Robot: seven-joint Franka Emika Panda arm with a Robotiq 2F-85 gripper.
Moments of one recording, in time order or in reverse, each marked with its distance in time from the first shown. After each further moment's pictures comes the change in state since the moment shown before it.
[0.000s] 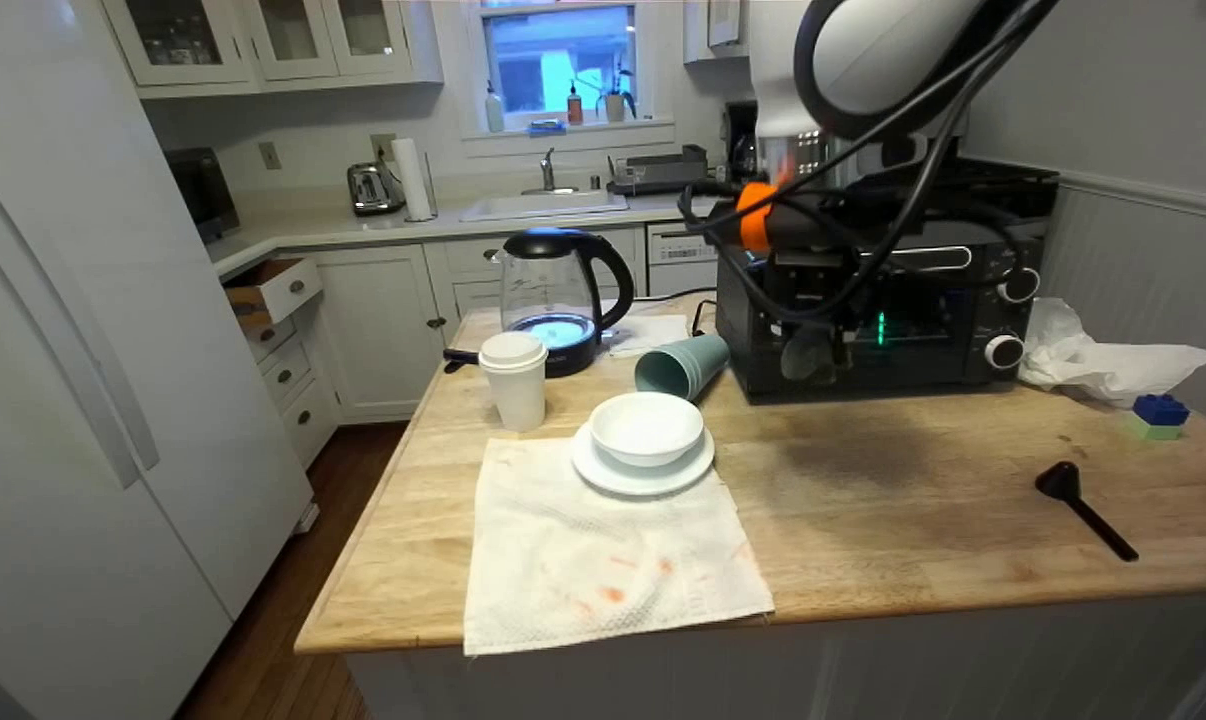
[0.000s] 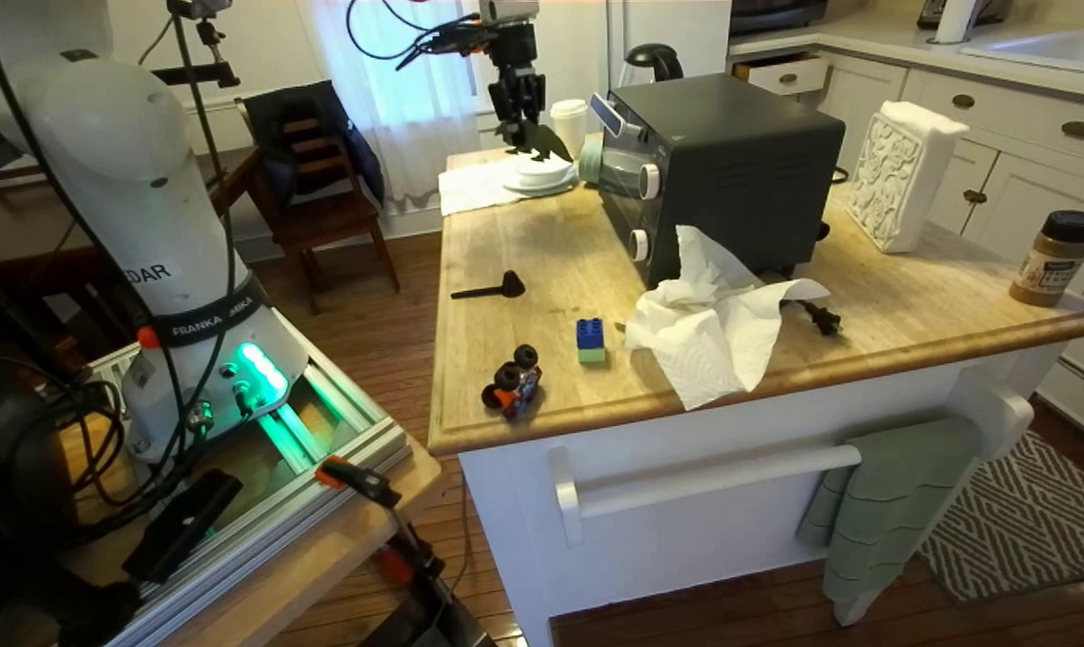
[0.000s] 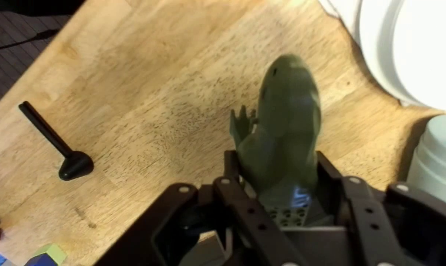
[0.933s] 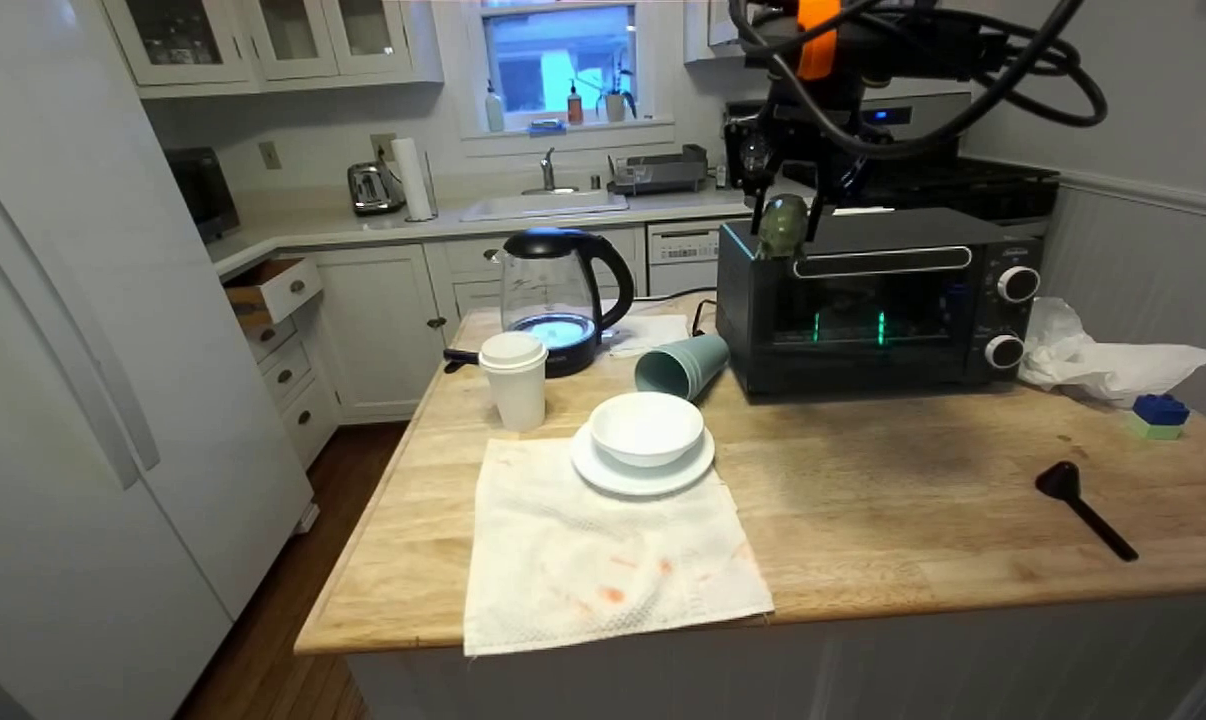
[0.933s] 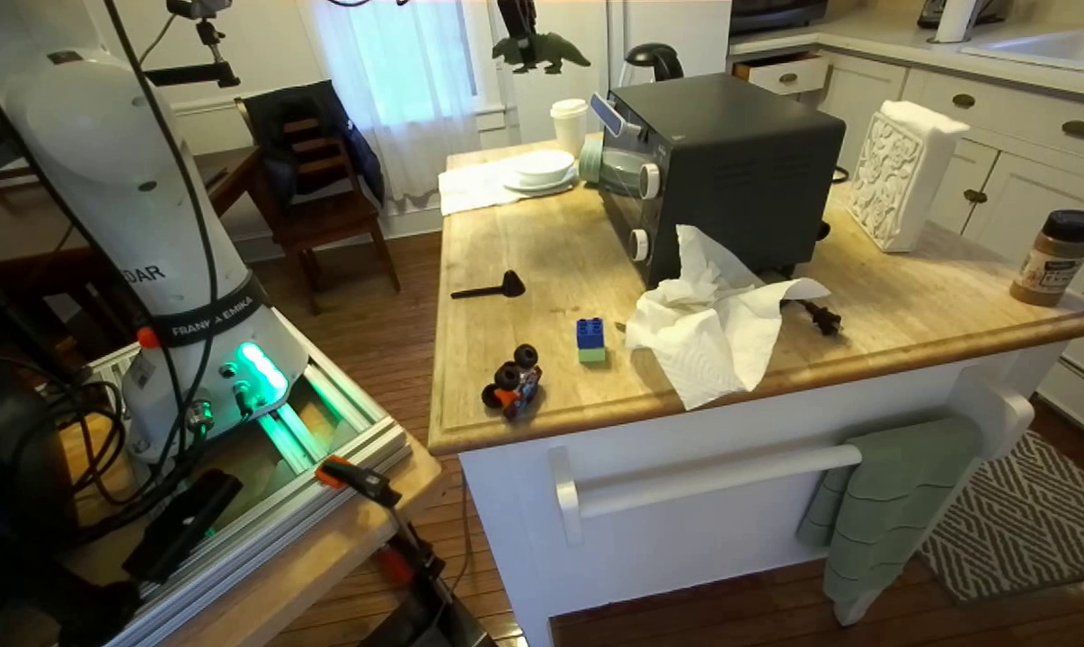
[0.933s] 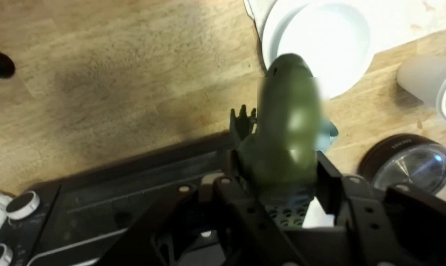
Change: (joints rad) arm -0.089 -0.189 0.087 0.015 0.026 0.076 -0.375
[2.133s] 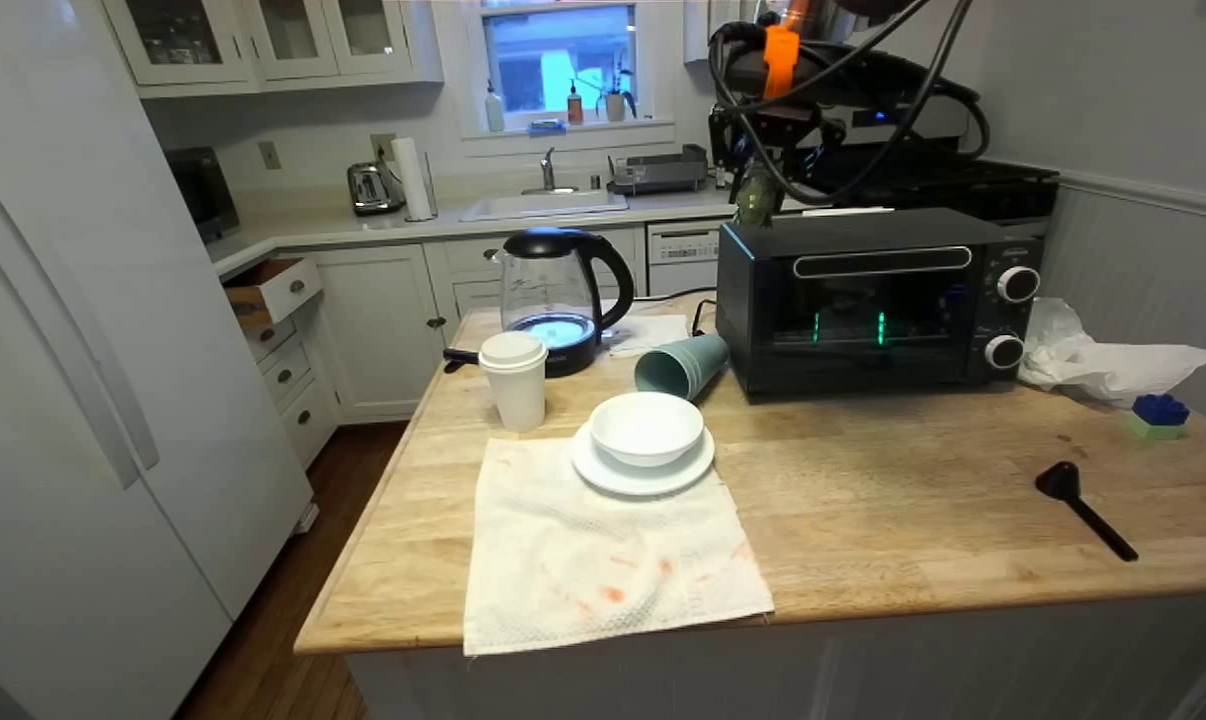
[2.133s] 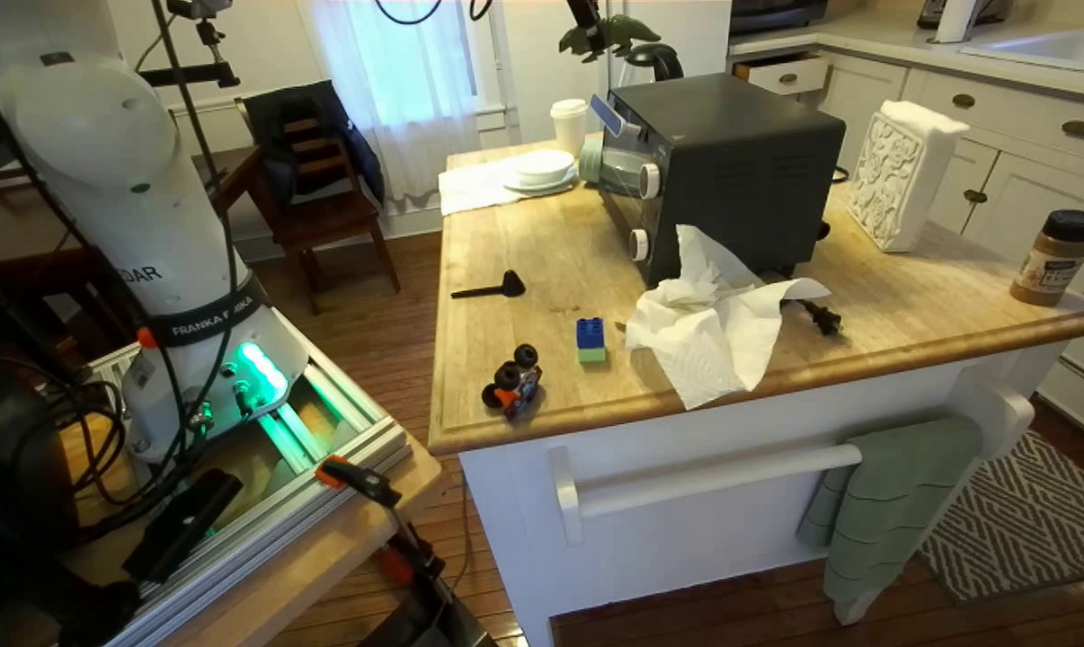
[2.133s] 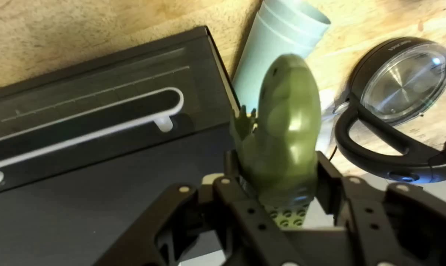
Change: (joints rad) arm -0.057 0.171 -0.045 0.169 -0.124 0.154 -0.010
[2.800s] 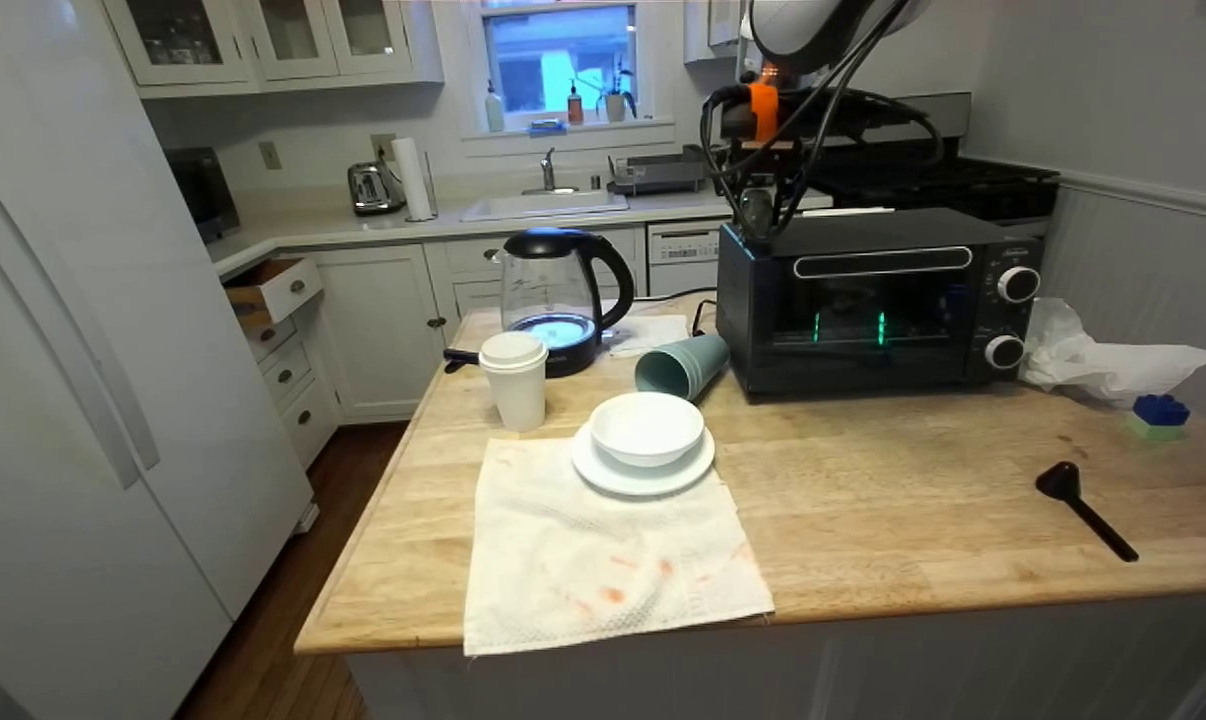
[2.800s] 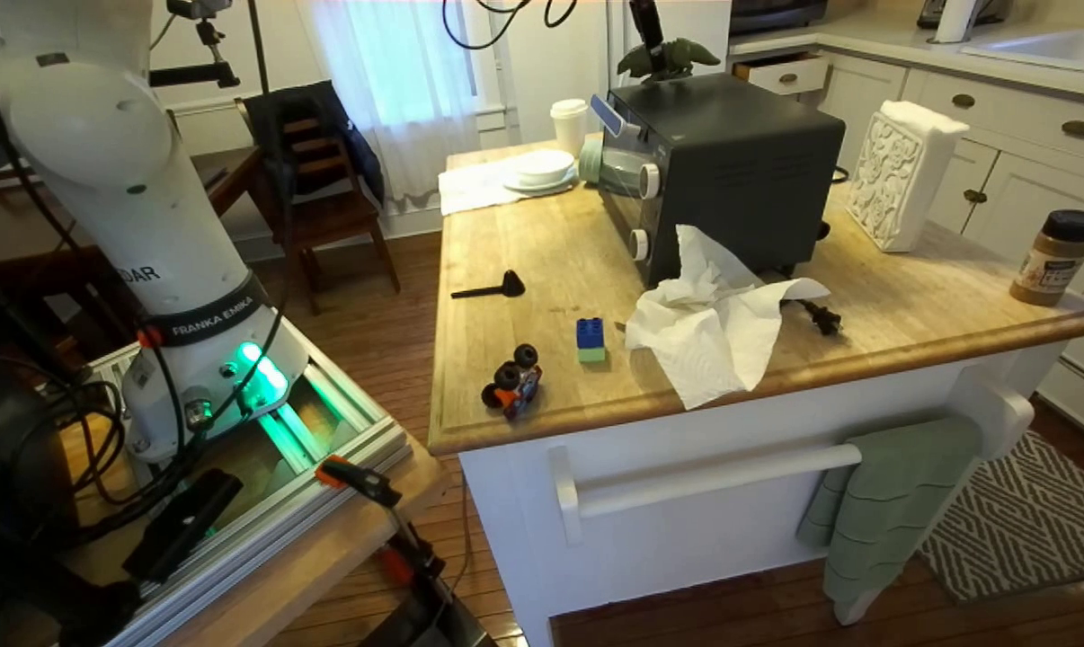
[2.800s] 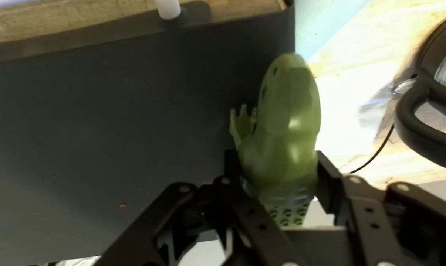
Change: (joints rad) arm -0.035 0.288 -0.073 0.337 0.058 -0.133 -0.227
